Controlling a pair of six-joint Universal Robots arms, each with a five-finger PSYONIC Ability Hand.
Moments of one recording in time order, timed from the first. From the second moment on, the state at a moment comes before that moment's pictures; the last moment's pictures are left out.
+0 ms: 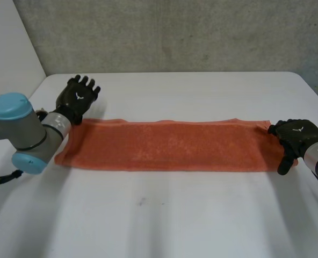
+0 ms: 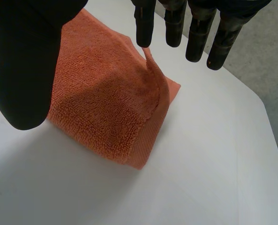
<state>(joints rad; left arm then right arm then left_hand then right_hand) 4.54 -2.39 -1.19 3.58 -1.23 4.01 1.62 -1.19 1.66 -0.03 1.41 2.64 0.20 0.20 0.21 0.20 0.04 0.20 0.22 0.21 0.23 0.06</state>
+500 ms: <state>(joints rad) 4.57 -2.17 -1.43 3.41 -1.24 3.65 1.62 -1.18 1.67 -0.03 1.40 2.63 0.19 0.20 0.21 0.20 0.04 0.20 0.22 0.21 0.23 0.06</state>
